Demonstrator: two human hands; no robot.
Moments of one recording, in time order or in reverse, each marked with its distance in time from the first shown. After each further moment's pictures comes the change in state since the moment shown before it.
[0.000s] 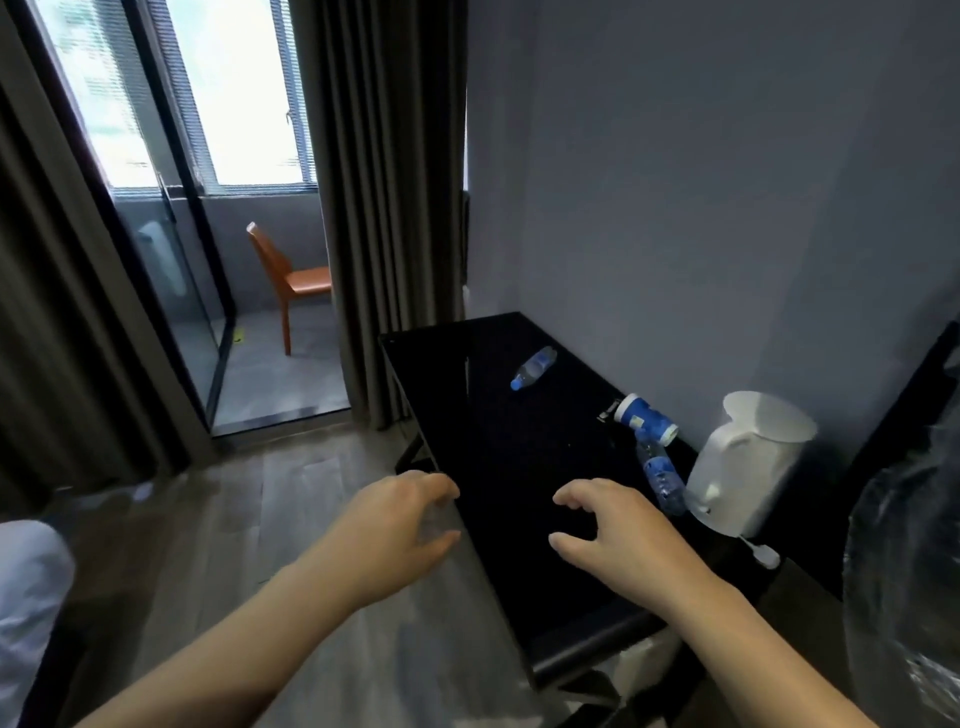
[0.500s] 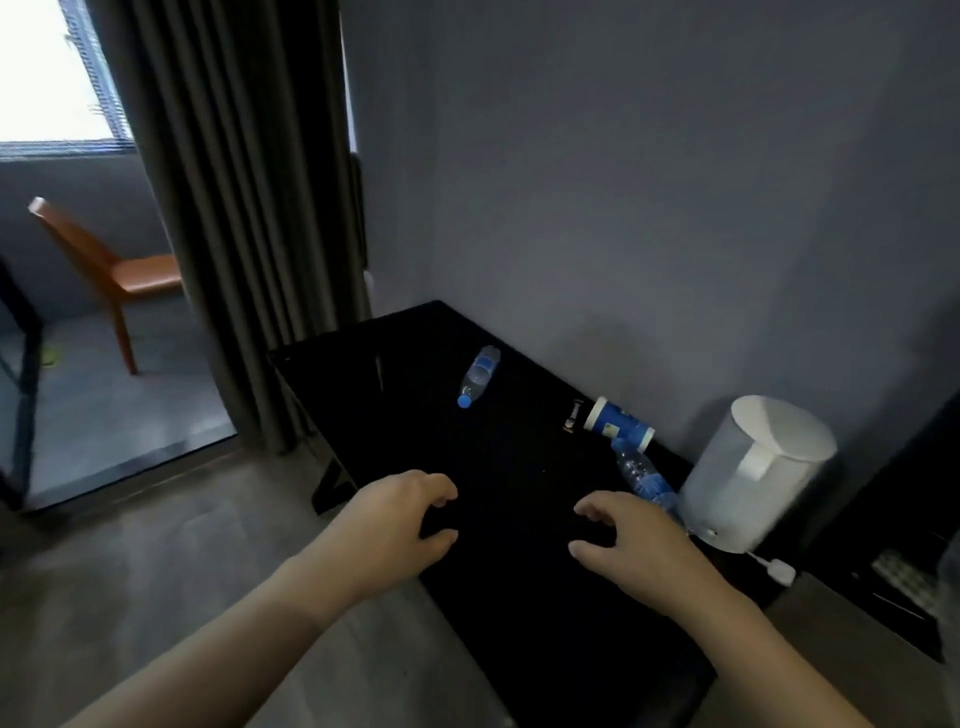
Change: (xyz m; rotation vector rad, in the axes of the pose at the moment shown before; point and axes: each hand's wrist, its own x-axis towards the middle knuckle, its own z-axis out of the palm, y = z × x) left_hand 0.234 -0.142 0.026 -0.084 -0.175 0.240; right_hand 0.186 0.037 0.033 0.044 -0.010 0.387
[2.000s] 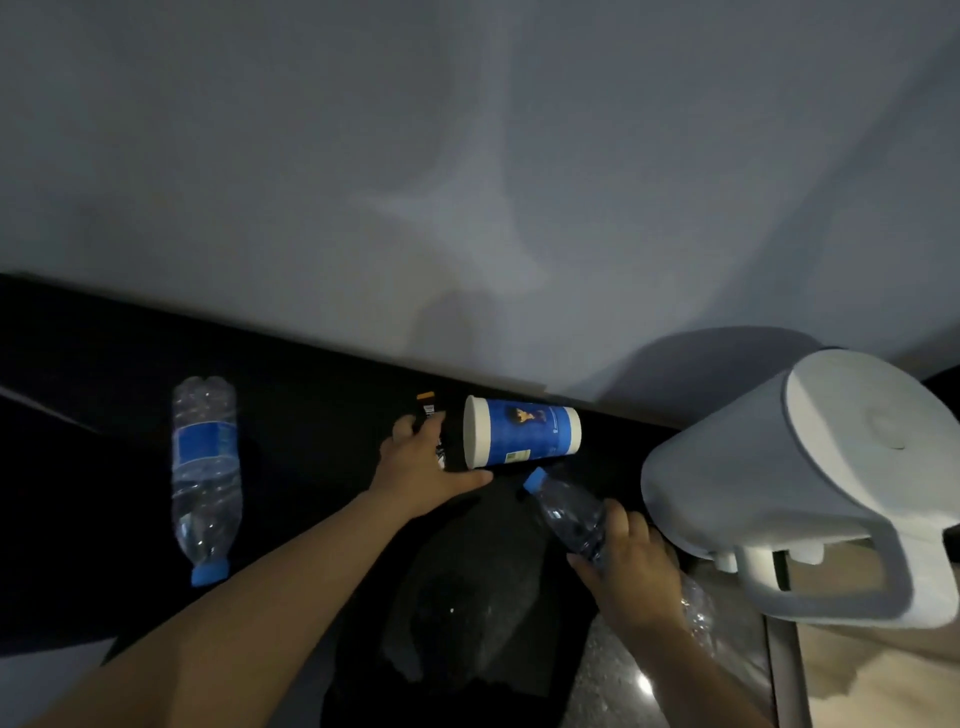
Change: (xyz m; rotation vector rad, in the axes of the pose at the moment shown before) left_hand 0.566 -0.046 0.270 -0.222 -0.591 0.051; right_hand 0.305 0.245 0.108 -0.140 0.191 0.976
